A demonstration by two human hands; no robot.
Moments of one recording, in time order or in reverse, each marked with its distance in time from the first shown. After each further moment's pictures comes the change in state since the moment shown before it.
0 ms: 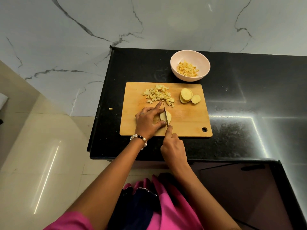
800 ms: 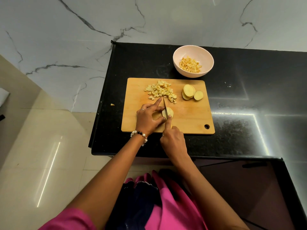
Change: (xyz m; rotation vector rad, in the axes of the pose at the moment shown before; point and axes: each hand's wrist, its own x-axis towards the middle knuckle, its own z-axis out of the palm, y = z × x) left_hand 0.000 -0.006 -0.001 -0.138 0.070 -0.006; right_hand 0.017 -0.002 0.003 0.005 0.023 -0.049
